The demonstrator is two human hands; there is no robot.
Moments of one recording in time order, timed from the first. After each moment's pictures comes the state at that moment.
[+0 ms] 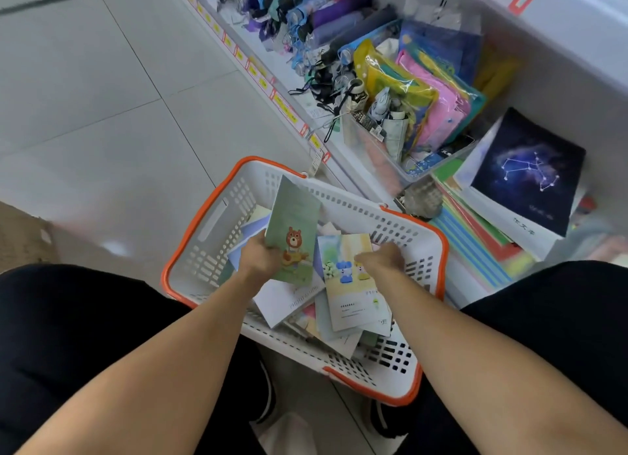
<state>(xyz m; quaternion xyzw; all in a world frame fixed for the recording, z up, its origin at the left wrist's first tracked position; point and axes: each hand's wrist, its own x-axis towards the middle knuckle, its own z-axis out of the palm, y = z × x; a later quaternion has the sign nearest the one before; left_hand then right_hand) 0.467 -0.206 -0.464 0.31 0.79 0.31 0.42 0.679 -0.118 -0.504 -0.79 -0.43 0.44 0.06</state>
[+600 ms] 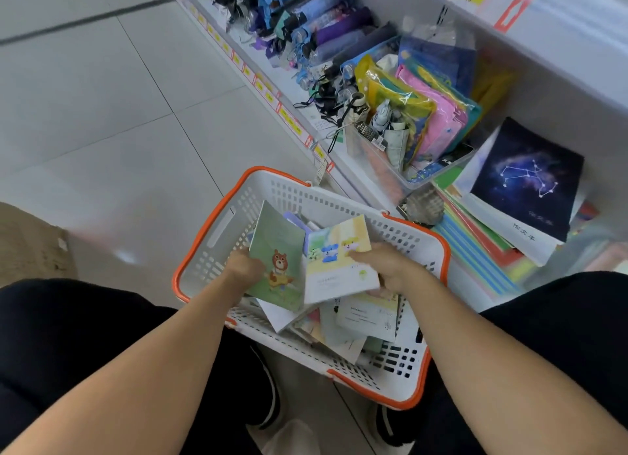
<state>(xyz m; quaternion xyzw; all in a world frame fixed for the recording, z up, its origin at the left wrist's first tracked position) 0.437 -0.224 -0.448 0.20 0.83 0.25 0.45 0.683 -0.123 -0.451 -0.60 -0.36 0.71 0.07</state>
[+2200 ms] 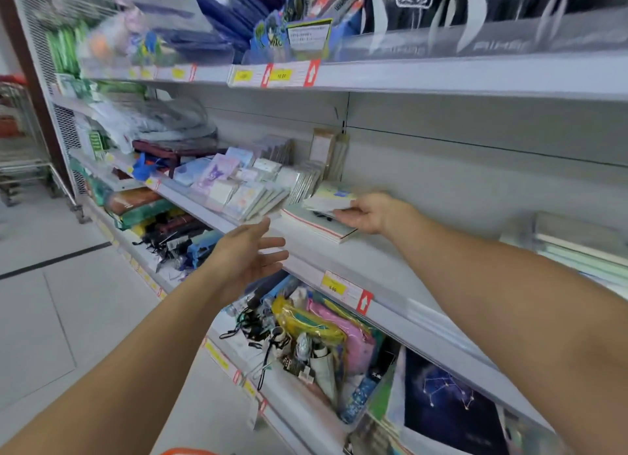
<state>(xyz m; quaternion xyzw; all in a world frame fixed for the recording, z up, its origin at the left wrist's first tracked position) 0.493 0.048 -0.101 0.40 0.51 0.54 0.54 0.694 0.194 -0.073 -0.48 -0.28 0.66 0.51</state>
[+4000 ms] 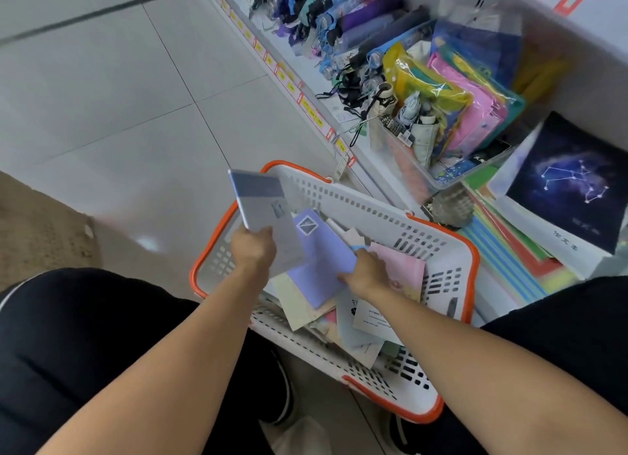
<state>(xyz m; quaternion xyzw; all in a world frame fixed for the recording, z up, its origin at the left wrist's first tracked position) 0.445 -0.202 -0.428 0.08 0.82 0.47 0.33 0.633 -0.142 -0.523 -0.62 -0.67 0.39 -0.08</state>
